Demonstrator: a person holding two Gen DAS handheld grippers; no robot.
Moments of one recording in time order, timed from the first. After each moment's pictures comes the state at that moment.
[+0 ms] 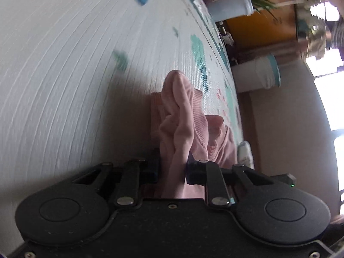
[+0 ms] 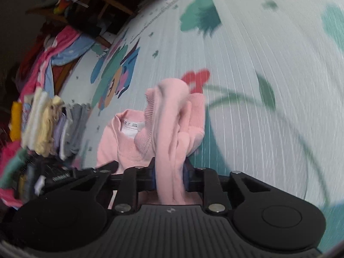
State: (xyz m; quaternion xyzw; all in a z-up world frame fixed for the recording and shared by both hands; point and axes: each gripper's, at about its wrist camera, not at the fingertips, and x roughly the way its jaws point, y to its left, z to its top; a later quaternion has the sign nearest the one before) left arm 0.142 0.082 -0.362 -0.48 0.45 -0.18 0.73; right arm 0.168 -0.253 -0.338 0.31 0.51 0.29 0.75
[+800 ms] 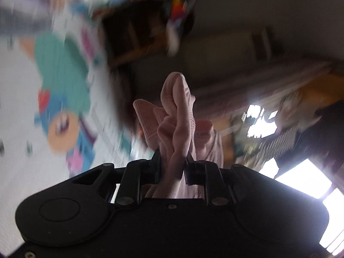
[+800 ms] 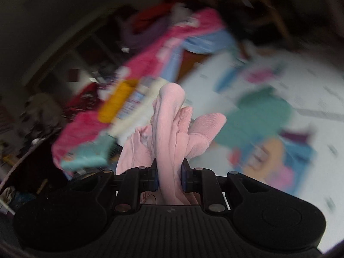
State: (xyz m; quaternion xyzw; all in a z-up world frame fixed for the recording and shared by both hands) left arm 0.062 0.275 -0.145 -0.58 0.05 -0.09 0.81; right arm 0.294 -0.001 -0.055 0.15 0.36 0.59 0.71
